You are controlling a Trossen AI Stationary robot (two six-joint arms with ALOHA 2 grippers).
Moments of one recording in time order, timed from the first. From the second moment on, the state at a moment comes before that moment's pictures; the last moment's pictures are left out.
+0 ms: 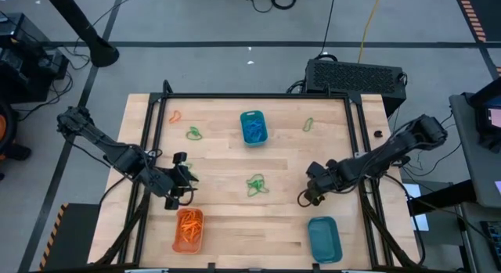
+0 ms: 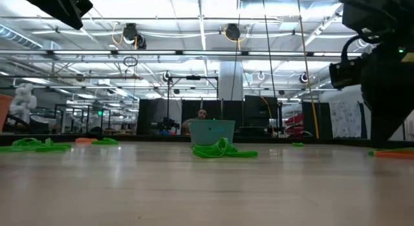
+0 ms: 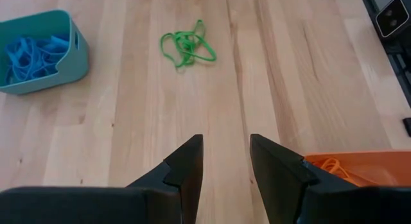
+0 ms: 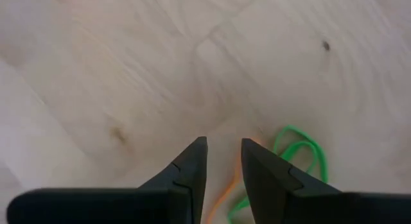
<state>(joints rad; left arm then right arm) -0.57 0.99 0.86 -0.75 -0.35 -0.36 0.39 1.33 0.60 -0.63 0.18 1.08</state>
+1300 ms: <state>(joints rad) -0.58 1.01 0.47 0.36 -0.52 -0.01 0.52 1.38 0.95 -0.37 0.37 0.64</state>
